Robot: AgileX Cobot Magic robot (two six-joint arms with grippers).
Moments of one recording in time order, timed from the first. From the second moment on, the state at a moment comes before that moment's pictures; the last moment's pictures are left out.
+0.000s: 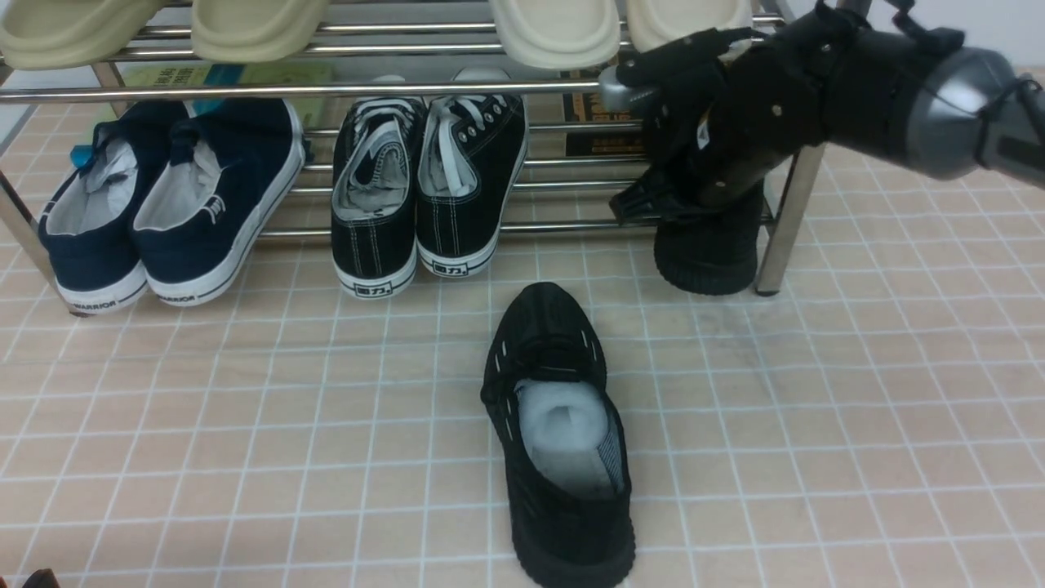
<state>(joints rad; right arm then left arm) 0.47 1.99 -1.70 -0.14 0.73 0.17 0.01 -0.01 0.02 0.15 0.38 -0.20</state>
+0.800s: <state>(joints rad) 0.54 1.74 -1.56 0.20 1.24 -0.13 0.01 -0.01 0.02 0.15 0.38 -0.20</state>
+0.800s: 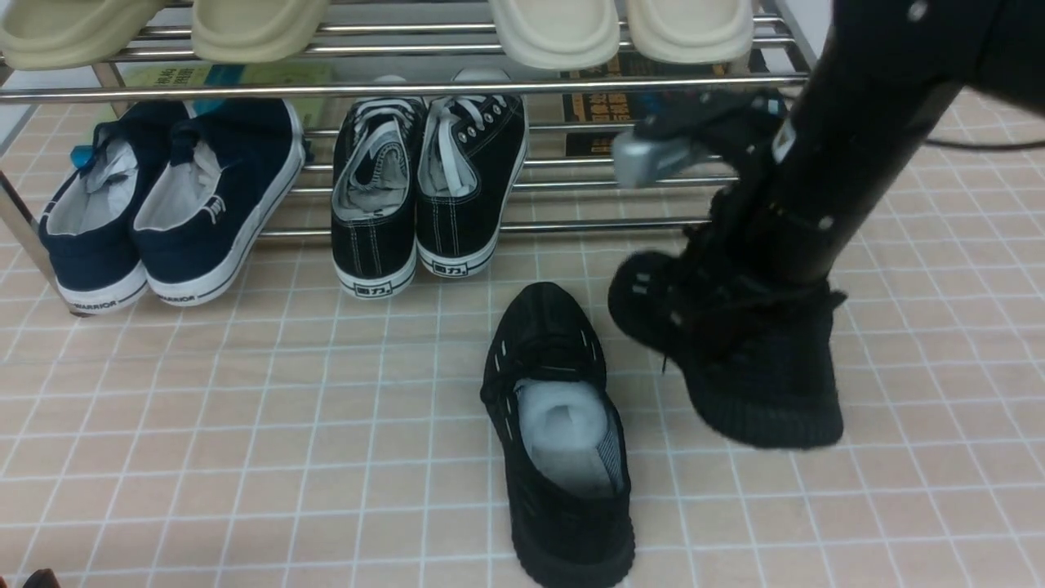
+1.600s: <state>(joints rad) 0.54 1.92 -1.58 0.26 1.18 -0.12 0.01 -0.01 0.02 0.15 0.38 -0.20</state>
